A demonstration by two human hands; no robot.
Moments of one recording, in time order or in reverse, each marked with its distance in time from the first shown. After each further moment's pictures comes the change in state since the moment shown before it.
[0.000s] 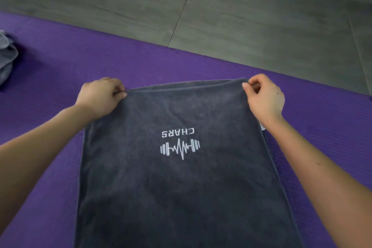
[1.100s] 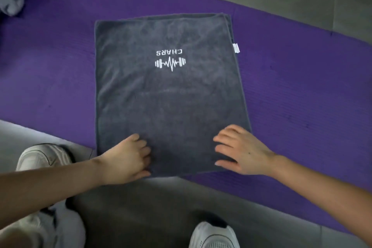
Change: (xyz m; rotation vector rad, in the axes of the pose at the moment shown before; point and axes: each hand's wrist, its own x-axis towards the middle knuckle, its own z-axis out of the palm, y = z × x) left_hand -0.323 0.072 0.037 0.367 -0.359 0.955; right_hand -0.271 0.086 -0.112 -0.247 -0.593 -1.183
